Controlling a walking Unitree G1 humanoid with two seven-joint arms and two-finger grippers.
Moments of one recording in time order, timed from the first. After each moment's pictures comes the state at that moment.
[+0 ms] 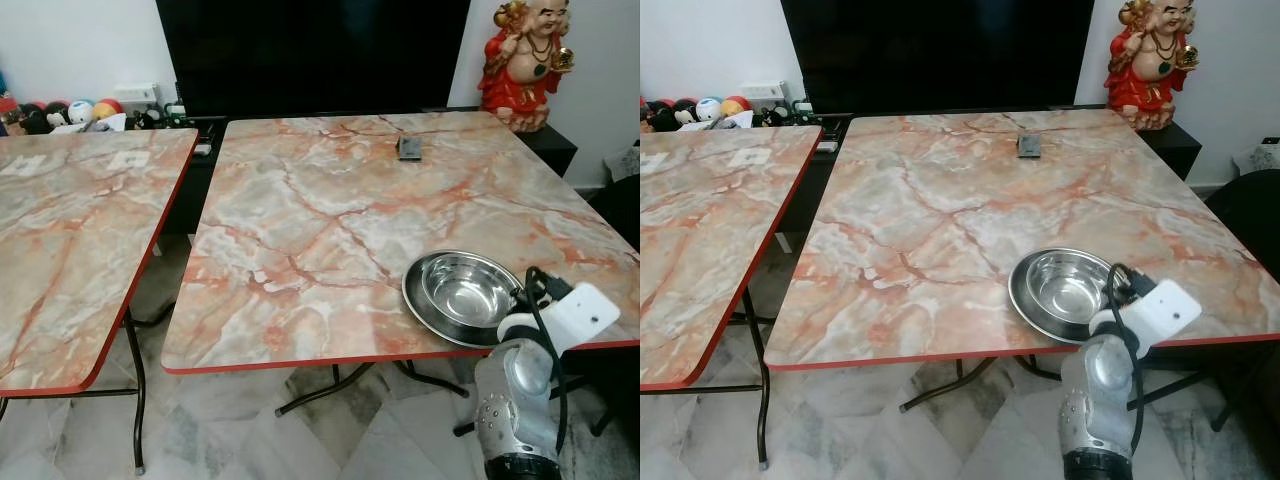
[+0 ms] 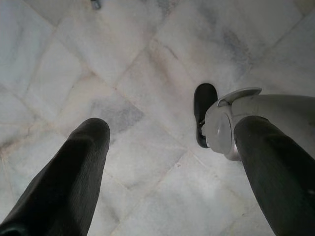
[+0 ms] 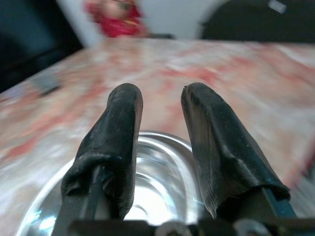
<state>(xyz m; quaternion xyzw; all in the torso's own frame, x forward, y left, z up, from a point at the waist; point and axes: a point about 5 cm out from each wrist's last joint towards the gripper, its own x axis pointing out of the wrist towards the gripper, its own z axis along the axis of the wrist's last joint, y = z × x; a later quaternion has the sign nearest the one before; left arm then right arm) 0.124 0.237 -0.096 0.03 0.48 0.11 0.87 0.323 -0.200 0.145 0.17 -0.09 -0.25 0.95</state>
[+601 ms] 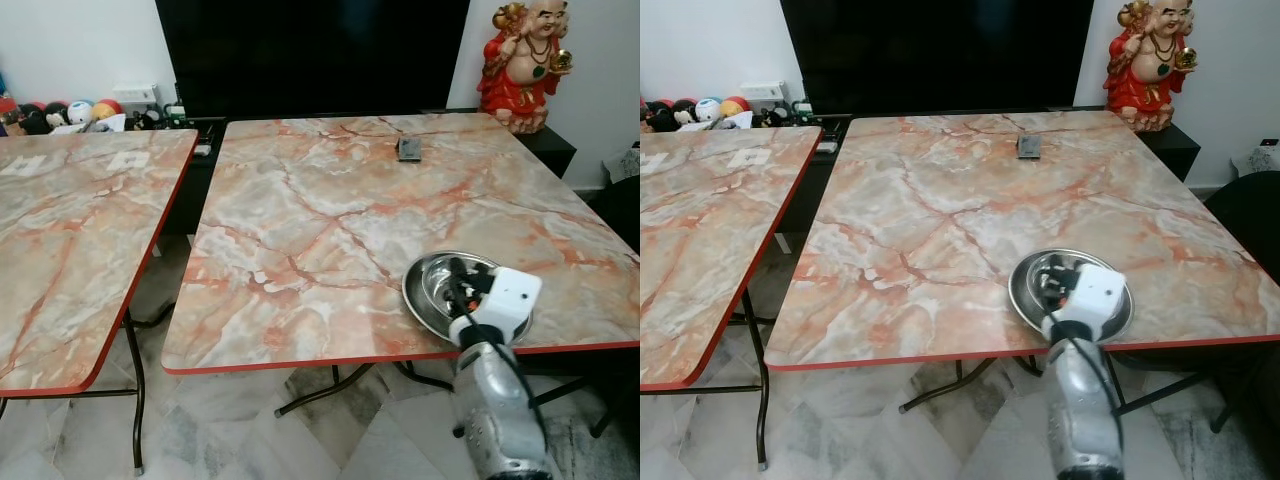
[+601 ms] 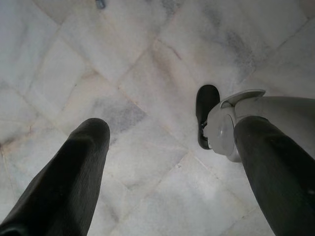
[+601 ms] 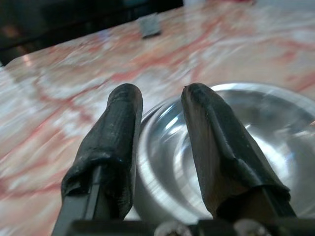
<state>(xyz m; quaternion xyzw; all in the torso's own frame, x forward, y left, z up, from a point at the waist) 0.123 0.238 -0.096 0.03 0.47 0.12 0.87 0.315 -0.146 0.123 0.13 -0.03 -0.06 0.99</state>
